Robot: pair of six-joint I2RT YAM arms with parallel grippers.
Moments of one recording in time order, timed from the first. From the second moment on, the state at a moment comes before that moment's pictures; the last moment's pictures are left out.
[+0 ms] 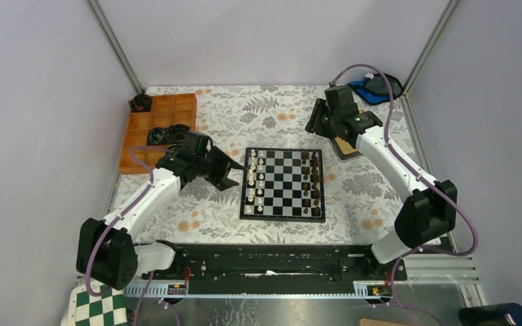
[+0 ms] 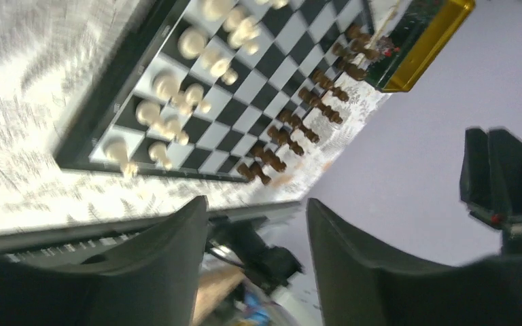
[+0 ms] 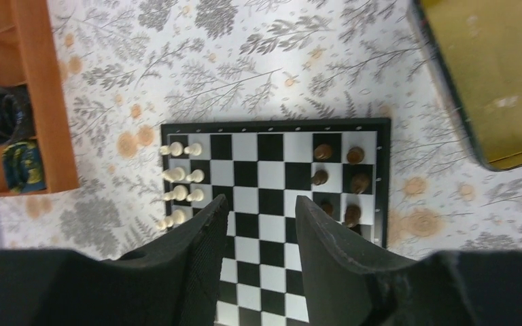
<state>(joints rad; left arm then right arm) -0.35 1.24 0.83 -0.54 0.44 -1.39 0.40 1.55 1.39 -0.59 0.02 0.60</state>
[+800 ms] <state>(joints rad) -0.35 1.16 0.99 -0.42 -0.47 -0.73 0.39 1.38 1.17 -0.41 0.46 0.35</state>
